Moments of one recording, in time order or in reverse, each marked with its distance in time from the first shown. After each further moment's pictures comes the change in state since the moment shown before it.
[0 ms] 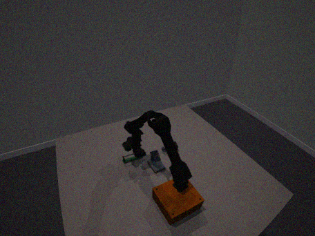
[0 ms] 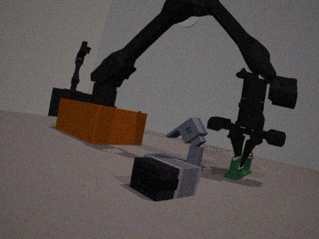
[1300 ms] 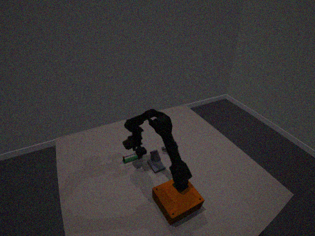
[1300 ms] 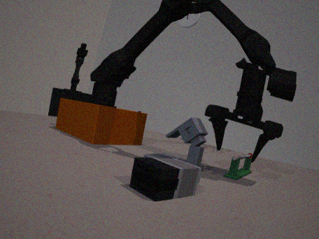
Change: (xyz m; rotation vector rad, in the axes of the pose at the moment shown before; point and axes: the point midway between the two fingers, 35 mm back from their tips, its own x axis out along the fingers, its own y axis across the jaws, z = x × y) arm -0.024 0.013 0.000 0.007 0.011 0.052
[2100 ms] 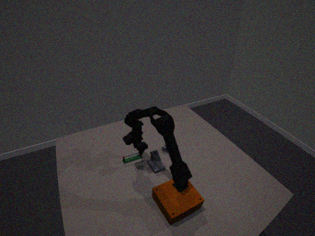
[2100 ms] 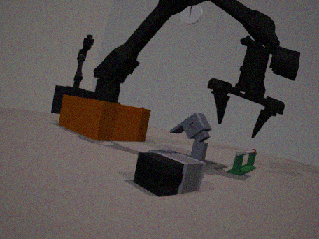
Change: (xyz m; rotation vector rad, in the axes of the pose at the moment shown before) arm -0.044 0.020 0.001 0.010 0.017 0.077
